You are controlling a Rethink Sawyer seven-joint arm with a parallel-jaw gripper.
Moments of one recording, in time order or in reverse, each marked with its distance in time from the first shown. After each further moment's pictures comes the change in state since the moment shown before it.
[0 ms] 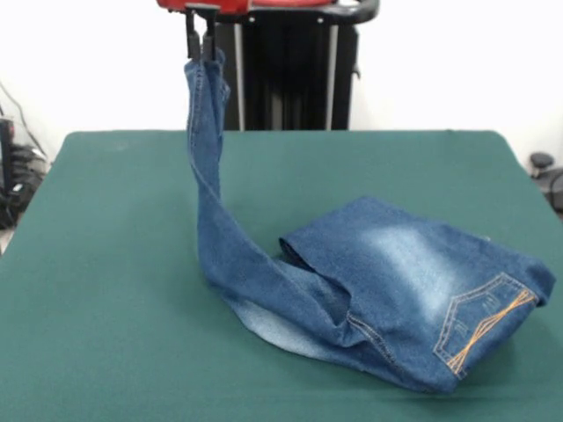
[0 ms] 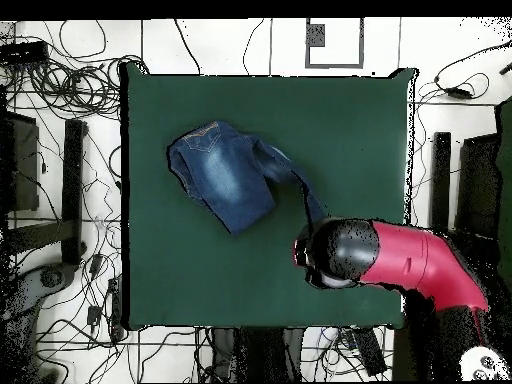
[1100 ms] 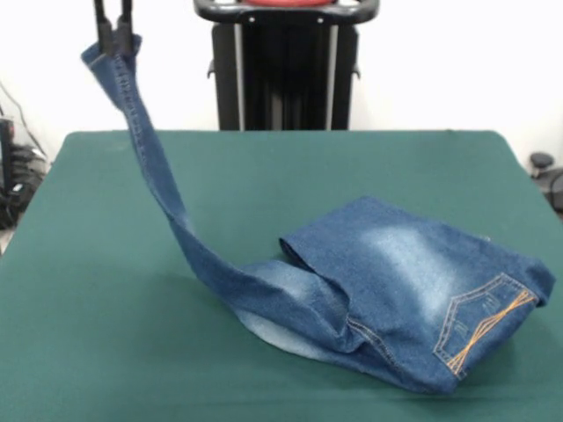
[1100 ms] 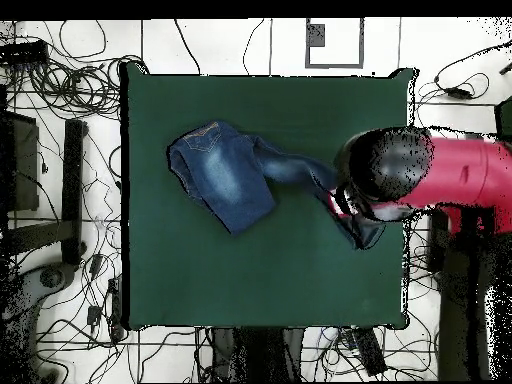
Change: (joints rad) arm -0.098 0.119 0.230 -0.432 -0.188 0.367 -0.288
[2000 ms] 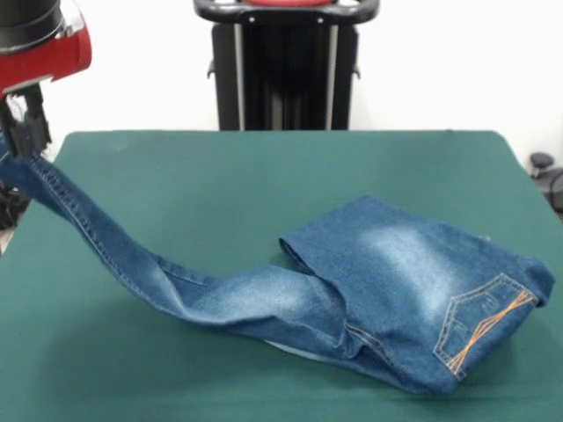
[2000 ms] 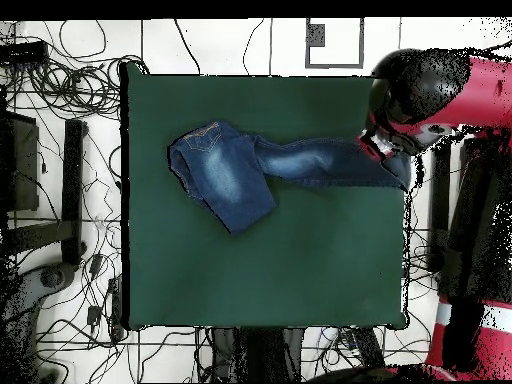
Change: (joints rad) arm 0.007 0.314 0.108 -0.511 -0.124 0.217 -0.421
